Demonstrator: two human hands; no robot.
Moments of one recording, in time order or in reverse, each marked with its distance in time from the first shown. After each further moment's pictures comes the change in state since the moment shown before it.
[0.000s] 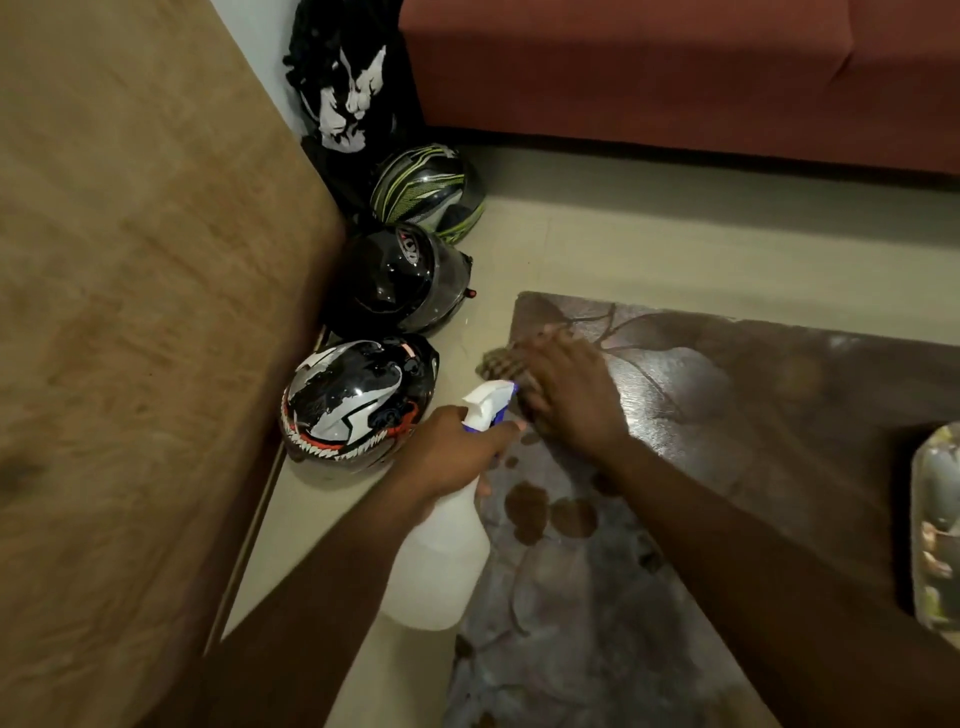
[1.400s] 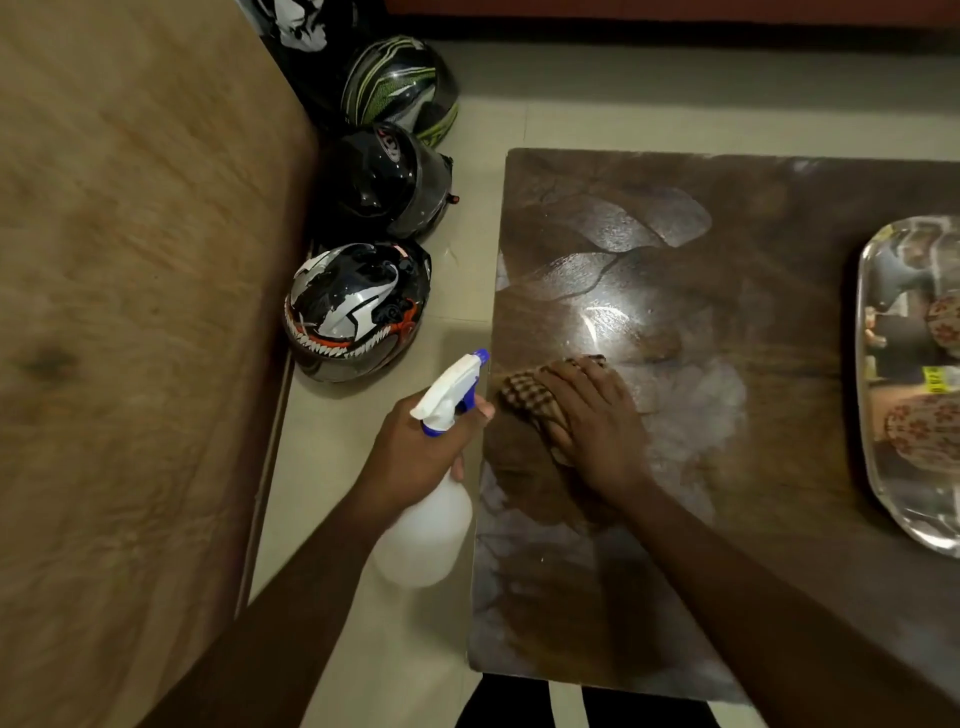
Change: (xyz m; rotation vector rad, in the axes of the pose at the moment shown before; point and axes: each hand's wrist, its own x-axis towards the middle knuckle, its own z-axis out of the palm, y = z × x) left_hand -0.141 -0.105 -0.006 -0.022 -0.010 0.216; right_hand -0.210 -0.099 -0.005 -0.013 -0.065 0.217
